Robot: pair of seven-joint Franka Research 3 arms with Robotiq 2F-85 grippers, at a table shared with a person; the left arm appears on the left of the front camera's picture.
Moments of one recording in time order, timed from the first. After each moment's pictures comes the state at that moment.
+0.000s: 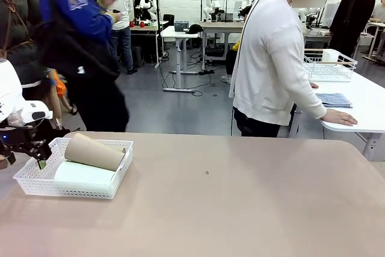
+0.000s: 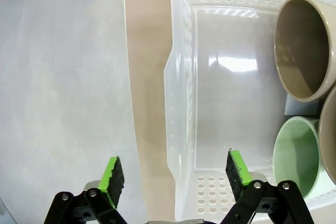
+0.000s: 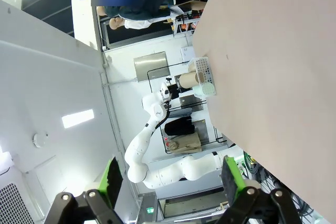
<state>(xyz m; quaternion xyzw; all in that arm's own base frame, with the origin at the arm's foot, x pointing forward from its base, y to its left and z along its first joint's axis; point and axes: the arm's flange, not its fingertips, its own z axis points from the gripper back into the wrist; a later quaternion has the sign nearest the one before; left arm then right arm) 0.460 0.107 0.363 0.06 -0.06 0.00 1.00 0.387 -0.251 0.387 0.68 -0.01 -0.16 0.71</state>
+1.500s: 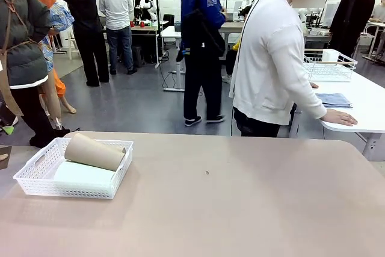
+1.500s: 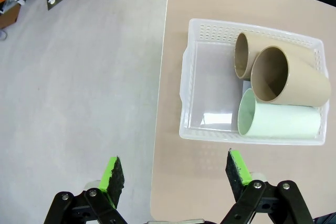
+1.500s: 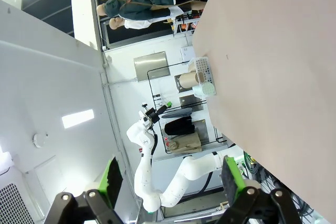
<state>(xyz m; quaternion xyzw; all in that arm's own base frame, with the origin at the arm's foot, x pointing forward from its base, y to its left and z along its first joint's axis) 0.333 0.095 0.514 0.06 -0.23 0.05 0.97 0.387 -0.251 0.387 0.68 -0.01 -0.16 0.71</state>
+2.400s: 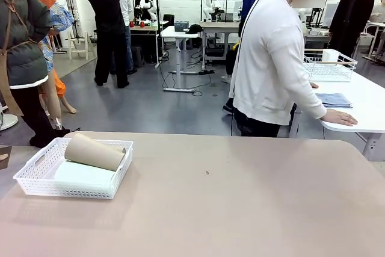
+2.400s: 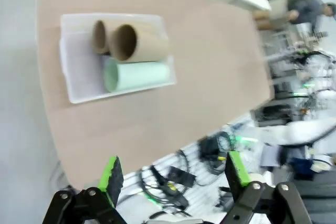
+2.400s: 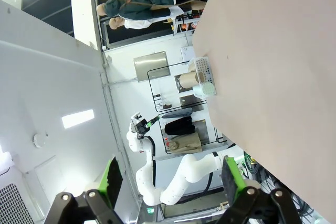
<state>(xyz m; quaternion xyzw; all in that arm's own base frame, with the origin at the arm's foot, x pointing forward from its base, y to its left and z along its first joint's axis) 0.264 0.222 0.604 -0.36 -0.20 -0.06 0.91 0.387 -0.251 0.387 0.68 -0.01 -0.17 0.71</state>
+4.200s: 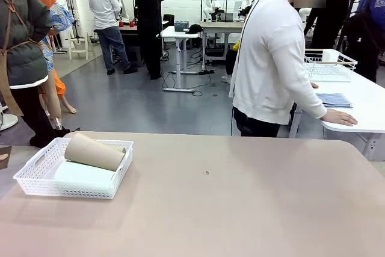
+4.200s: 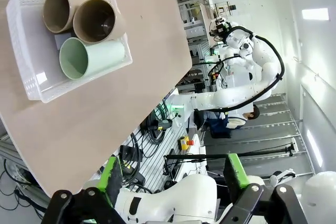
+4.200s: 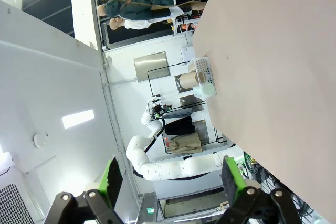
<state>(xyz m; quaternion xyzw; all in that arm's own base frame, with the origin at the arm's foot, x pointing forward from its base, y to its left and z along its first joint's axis) 0.350 0.317 0.480 -0.57 -0.07 -0.10 0.81 0.387 -0.251 0.387 0.68 -0.01 -0.16 0.71</state>
